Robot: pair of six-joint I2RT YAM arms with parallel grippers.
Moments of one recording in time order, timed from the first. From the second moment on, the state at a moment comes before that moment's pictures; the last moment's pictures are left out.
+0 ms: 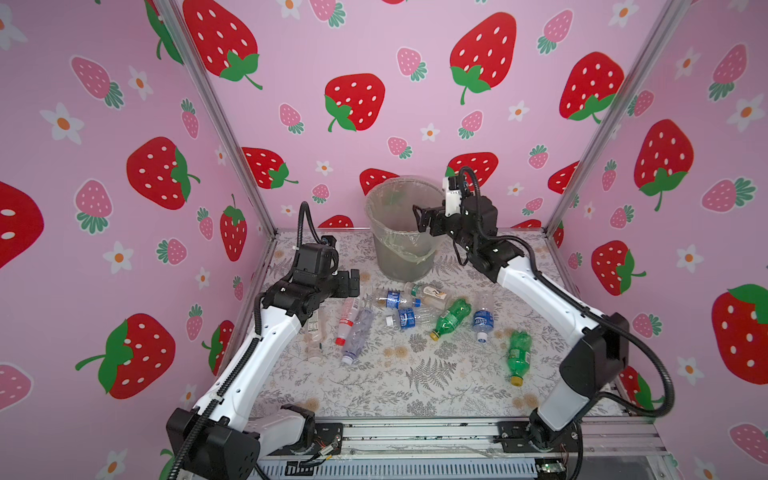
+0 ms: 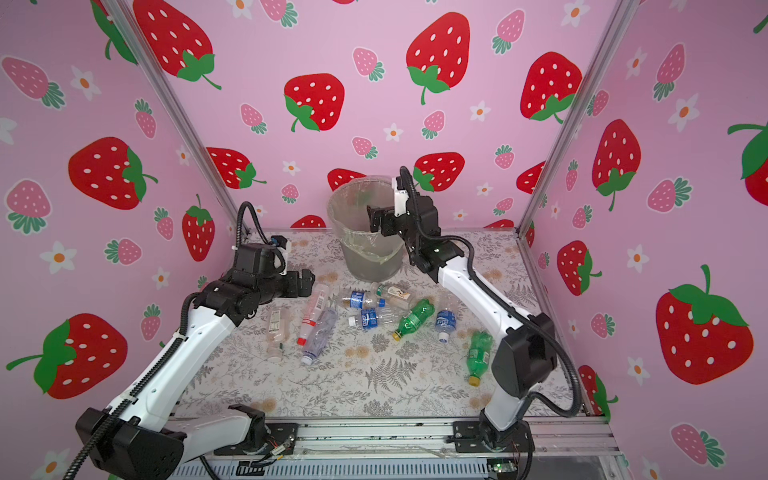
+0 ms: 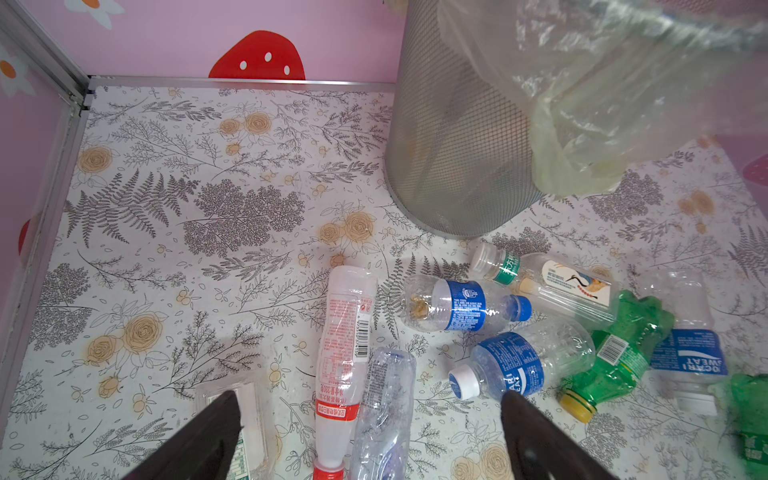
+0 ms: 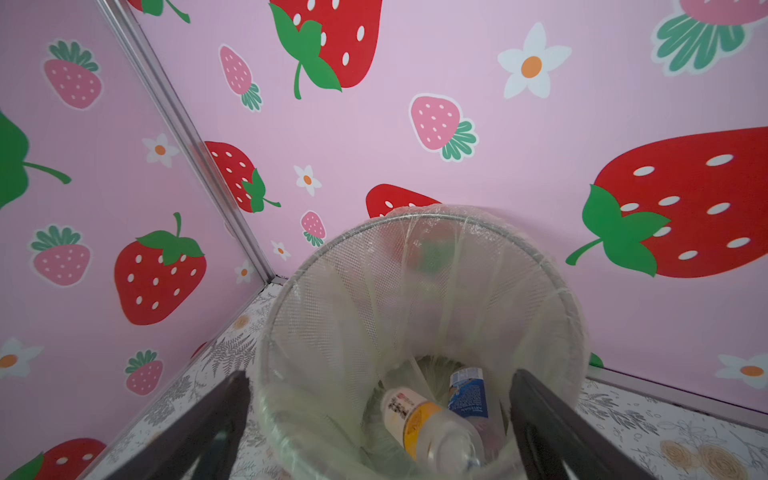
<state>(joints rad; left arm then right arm) -0.28 1.20 1.20 -0.73 -0.03 -0.19 0.65 1.62 1.55 -0.01 0.04 0.20</state>
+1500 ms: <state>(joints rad) -0.37 1.27 1.03 -0.67 0.04 -0.34 0.62 1.14 0.84 -0.08 0.20 0.22</state>
